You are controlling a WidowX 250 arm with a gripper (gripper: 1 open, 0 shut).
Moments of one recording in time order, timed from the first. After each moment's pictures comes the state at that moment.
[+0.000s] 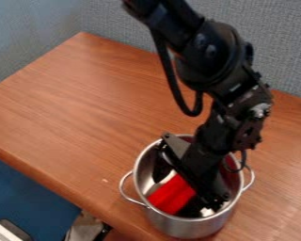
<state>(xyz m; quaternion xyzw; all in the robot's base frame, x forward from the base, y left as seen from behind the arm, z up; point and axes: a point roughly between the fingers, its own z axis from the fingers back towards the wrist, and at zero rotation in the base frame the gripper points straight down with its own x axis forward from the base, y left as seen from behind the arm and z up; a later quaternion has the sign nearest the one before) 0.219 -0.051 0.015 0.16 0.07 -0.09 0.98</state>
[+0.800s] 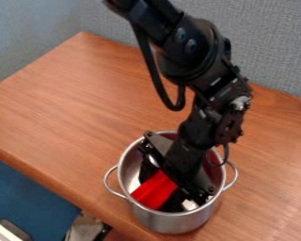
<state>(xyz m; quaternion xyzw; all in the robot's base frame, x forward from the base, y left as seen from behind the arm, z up) 0.217 -0.040 0.013 0.16 0.08 -0.07 0.98</state>
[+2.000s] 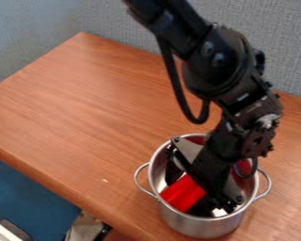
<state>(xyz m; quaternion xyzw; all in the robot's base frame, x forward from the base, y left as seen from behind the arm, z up) 0.228 -0.071 0.010 0.15 0.01 -0.10 0.98</state>
